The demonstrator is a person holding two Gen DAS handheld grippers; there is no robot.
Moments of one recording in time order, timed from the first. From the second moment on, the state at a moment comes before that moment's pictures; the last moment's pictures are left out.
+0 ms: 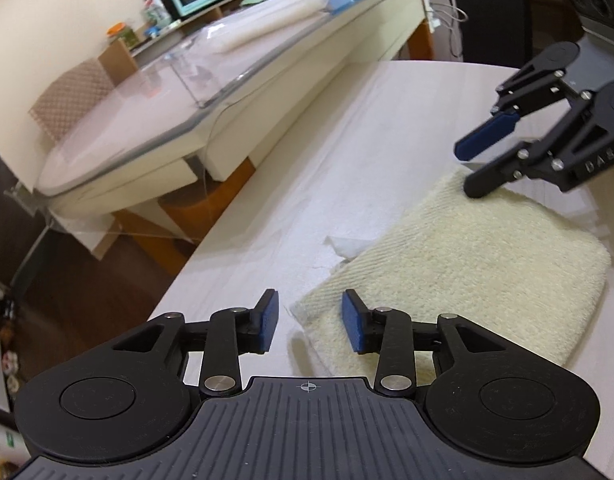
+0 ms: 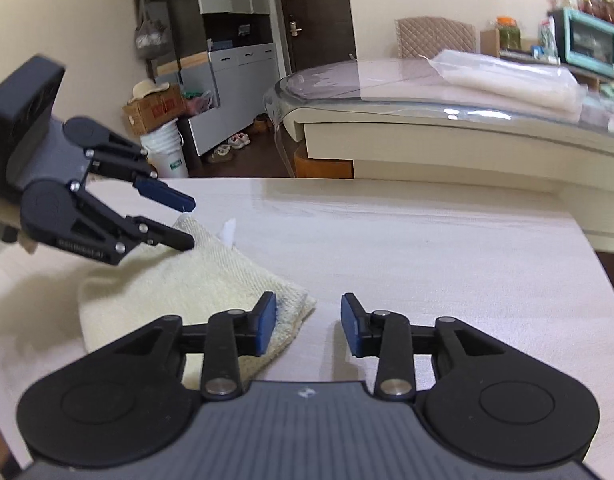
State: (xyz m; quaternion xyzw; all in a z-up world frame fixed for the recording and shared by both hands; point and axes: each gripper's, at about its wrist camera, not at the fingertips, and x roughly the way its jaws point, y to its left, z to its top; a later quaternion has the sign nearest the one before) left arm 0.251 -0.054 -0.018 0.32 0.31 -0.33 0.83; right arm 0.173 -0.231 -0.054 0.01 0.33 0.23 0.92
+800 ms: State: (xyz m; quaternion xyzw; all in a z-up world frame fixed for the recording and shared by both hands) left arm 0.252 -0.038 -0.029 0.28 0.32 -0.28 0.86; right arm 0.175 -0.235 -0.052 0.02 0.33 0.19 0.93
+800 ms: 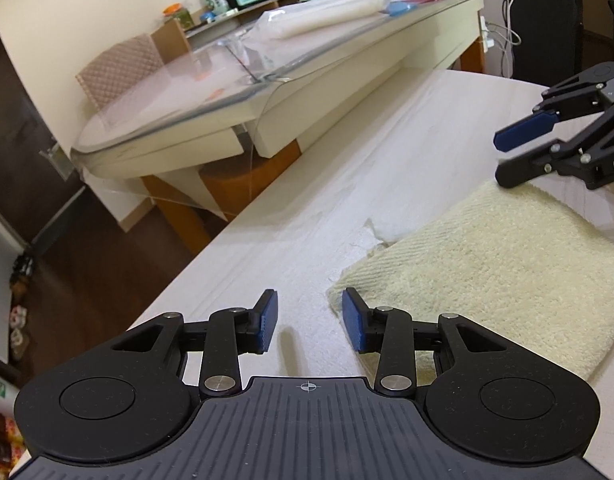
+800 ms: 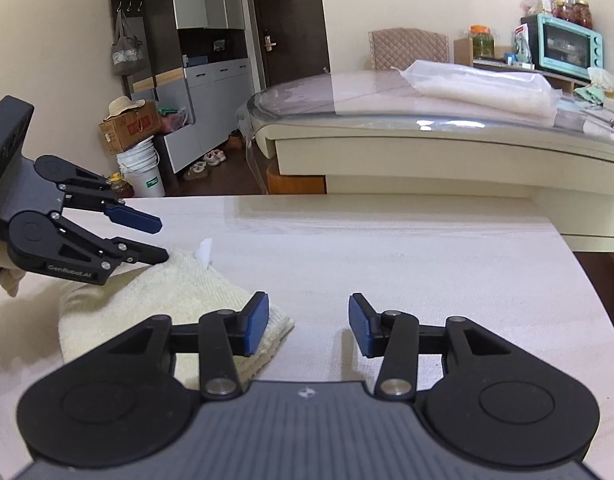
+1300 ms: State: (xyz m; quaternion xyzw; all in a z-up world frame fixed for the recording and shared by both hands) left arm 0.174 -0.009 -0.003 0.23 0.30 -0.29 0.88; right arm 0.121 -0.208 -0.032 -0.02 0.29 0.27 0.92
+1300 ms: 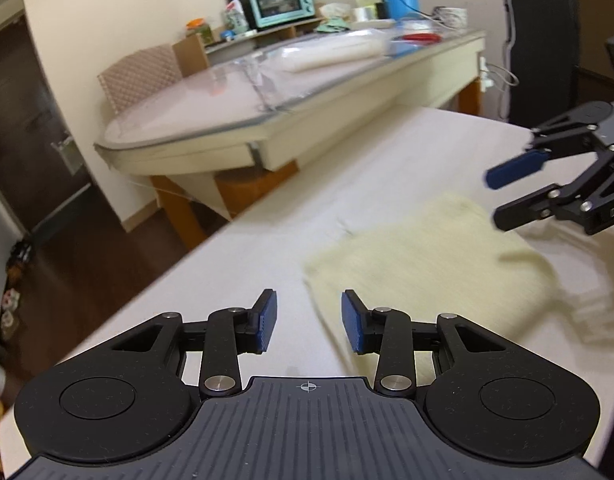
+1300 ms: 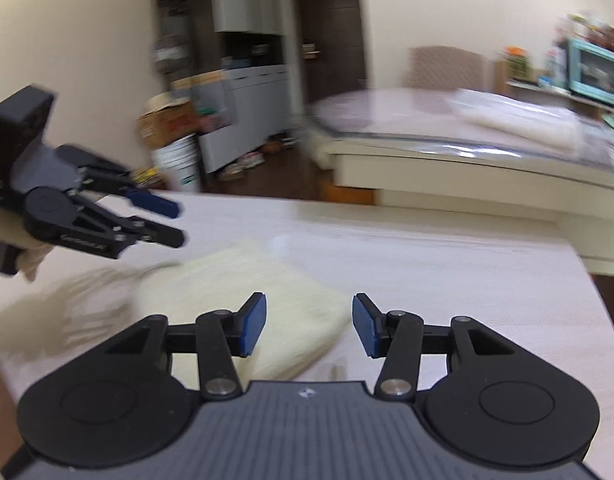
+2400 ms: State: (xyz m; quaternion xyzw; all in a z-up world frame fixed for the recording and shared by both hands) left arm 0.154 -0.014 -0.027 0.21 0.32 -0.25 0.89; right arm 0.112 -0.183 -0.052 -0.10 0.31 0.26 0.91
